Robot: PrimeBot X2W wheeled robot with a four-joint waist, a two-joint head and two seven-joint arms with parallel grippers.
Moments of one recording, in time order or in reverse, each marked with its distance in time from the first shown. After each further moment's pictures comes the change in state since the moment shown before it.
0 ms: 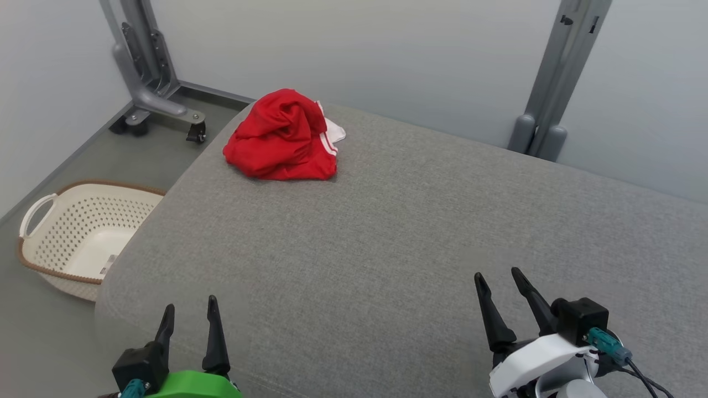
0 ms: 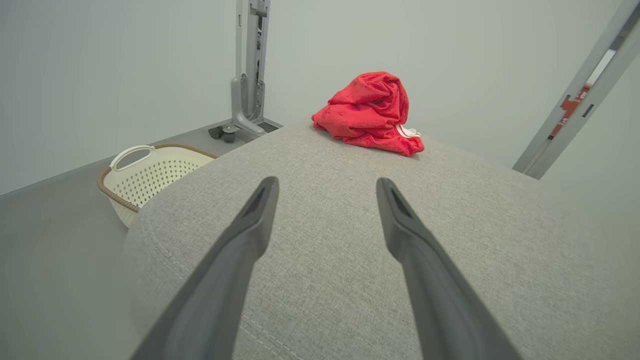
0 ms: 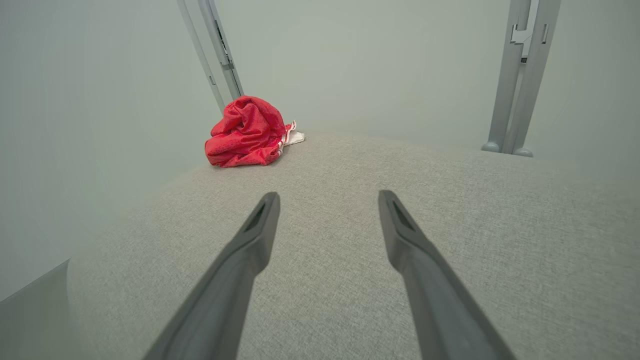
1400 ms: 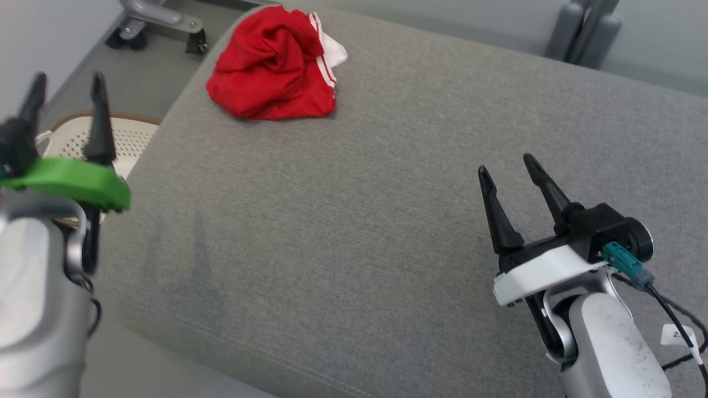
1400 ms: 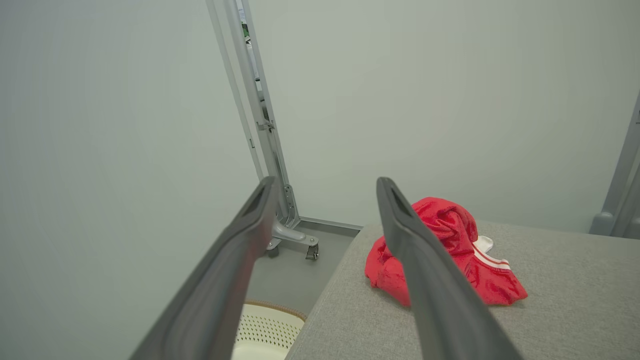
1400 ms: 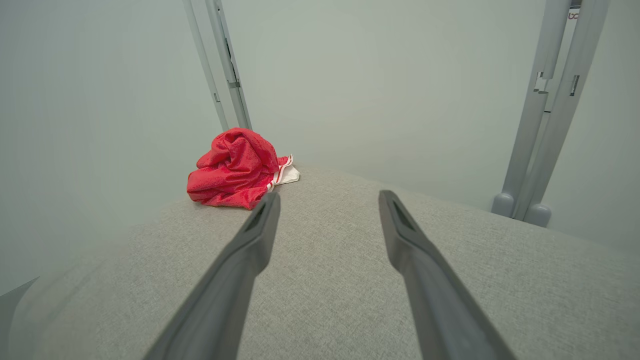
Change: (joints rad) left arm -0.584 0.212 0.080 0.073 0.057 -0.096 0.132; right arm -0.180 0.001 -0.047 -0.233 -0.182 0.000 0.117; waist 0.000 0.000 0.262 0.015
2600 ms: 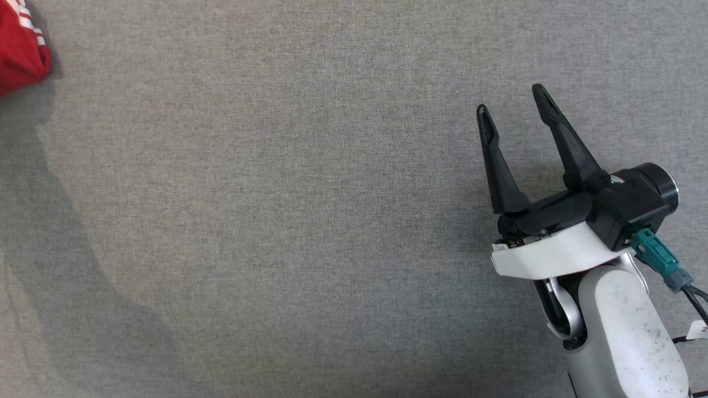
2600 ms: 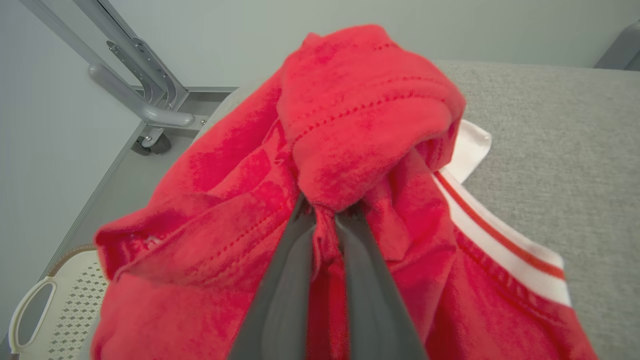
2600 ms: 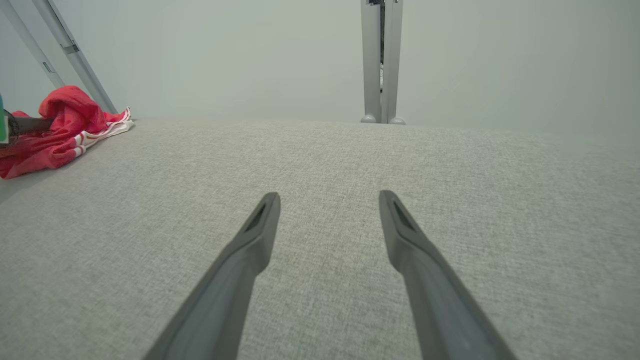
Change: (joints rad) left arm -0.569 0.140 -0.009 0.684 -0.047 -0.084 0.142; right arm -0.068 -0.002 0.048 -0.245 -0.037 0.000 0.010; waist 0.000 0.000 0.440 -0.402
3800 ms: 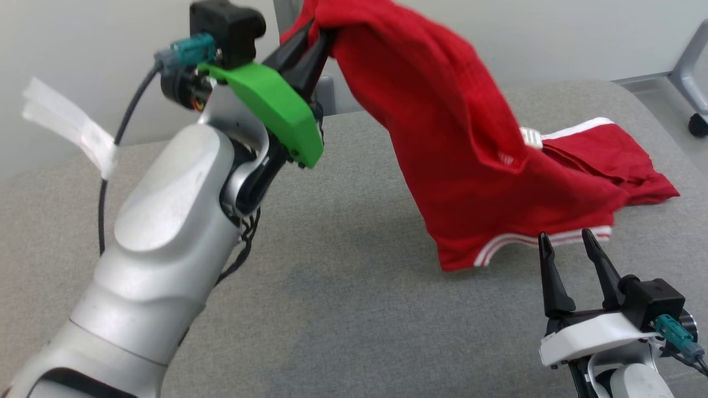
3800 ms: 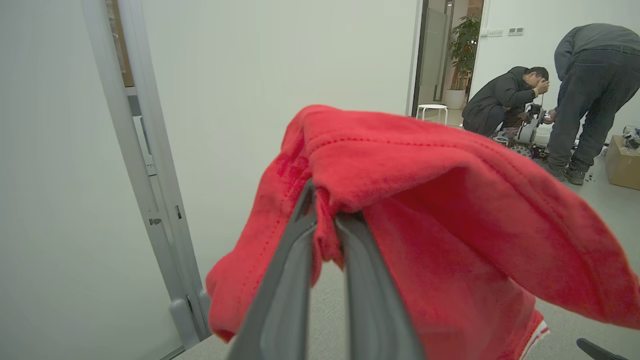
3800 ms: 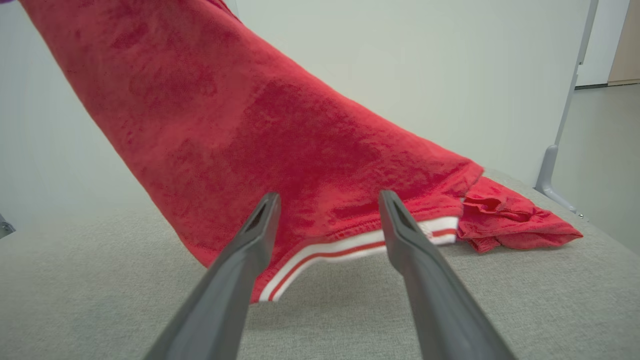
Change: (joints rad) left arm 0.174 -0.273 -0.557 -0.593 -0.392 -0.008 0.027; right arm 0.287 0.000 -0.187 0.241 0.111 0.000 -0.080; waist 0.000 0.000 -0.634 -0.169
